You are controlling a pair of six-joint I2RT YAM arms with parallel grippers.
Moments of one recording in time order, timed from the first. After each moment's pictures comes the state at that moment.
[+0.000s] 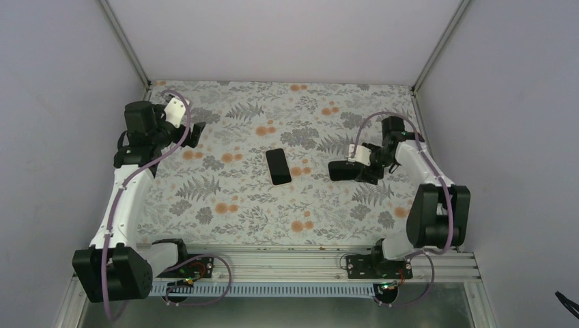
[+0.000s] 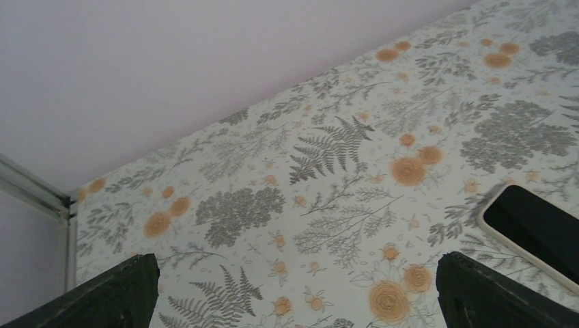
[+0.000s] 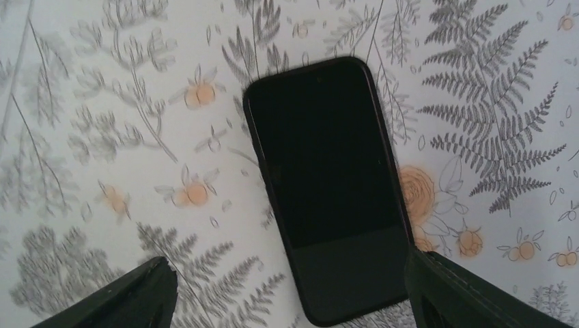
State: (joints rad) left arm 0.08 1.11 1.00 -0.38 0.39 0.38; right arm 0.01 1.48 1.04 -0.89 -0.36 -1.39
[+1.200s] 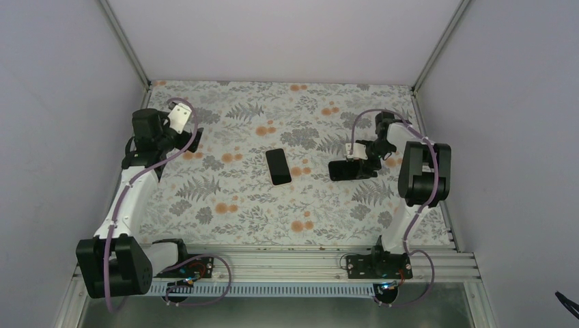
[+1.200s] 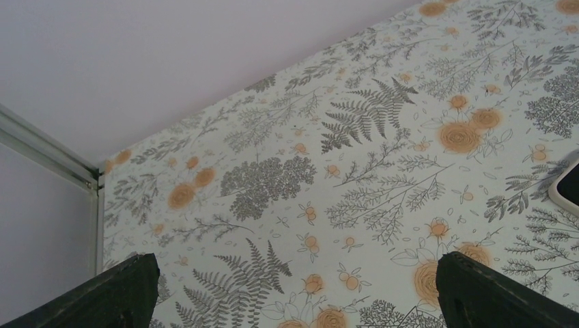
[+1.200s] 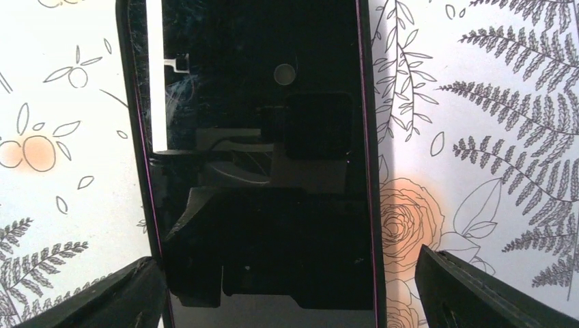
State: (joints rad) left arm 0.08 1.14 0.88 -0.24 0.27 0.43; right arm -0.05 1.91 1.26 -0.87 -0.32 -1.65
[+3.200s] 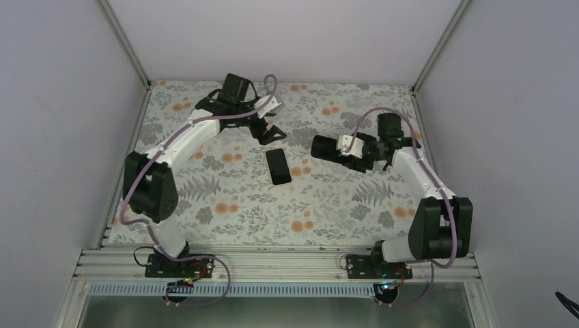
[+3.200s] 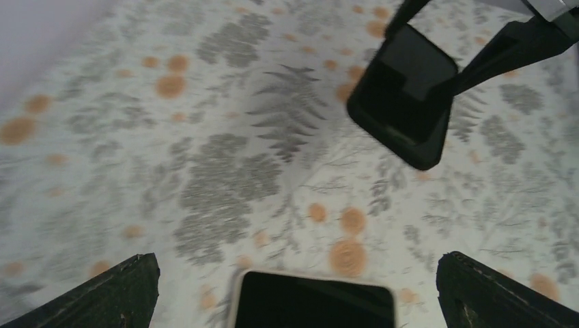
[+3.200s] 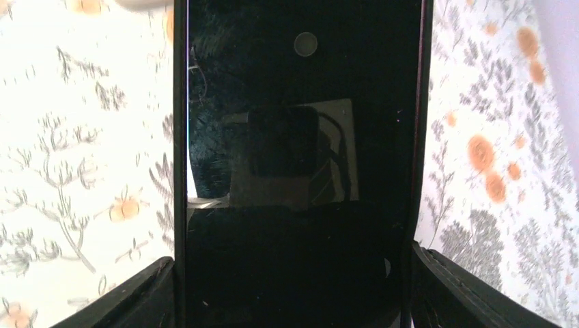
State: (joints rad) left arm -0.42 1.72 1.53 -0.58 0.60 0.48; right arm 0.03 1.43 1.00 -0.65 -0.49 -1.36
